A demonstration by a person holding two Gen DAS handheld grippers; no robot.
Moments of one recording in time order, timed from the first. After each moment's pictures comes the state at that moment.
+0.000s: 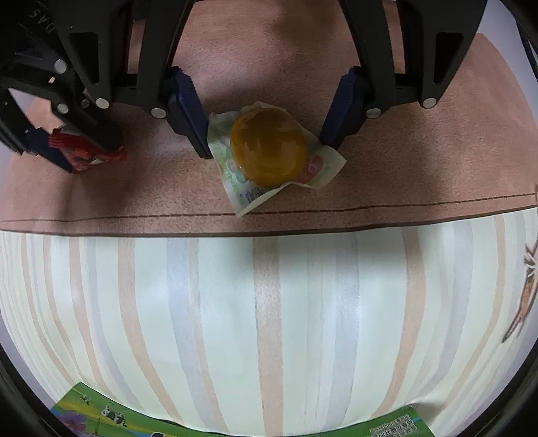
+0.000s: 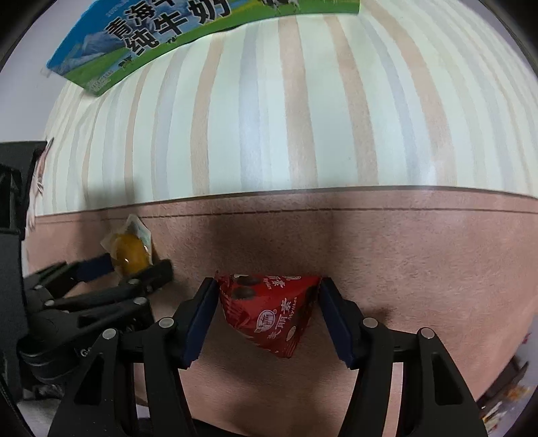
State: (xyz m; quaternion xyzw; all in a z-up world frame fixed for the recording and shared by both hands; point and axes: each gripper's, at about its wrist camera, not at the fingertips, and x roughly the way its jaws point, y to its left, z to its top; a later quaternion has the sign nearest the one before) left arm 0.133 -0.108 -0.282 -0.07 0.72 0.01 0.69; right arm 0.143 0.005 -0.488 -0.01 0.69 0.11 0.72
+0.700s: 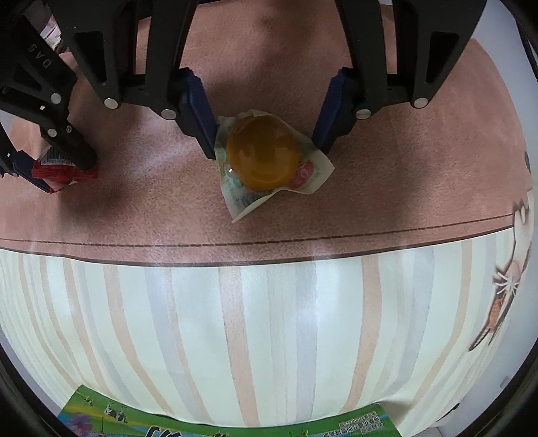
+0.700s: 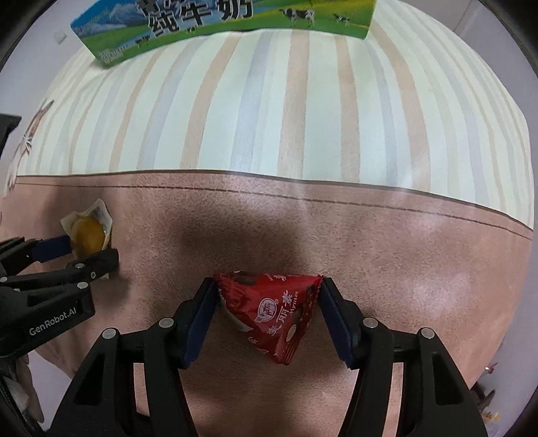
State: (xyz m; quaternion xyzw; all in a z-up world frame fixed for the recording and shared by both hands) left arm 0.116 -0.102 -0.262 -0.04 0.70 0.03 0.71; right arm 0.109 0.017 -0.489 -0.09 0.65 0.11 0.75
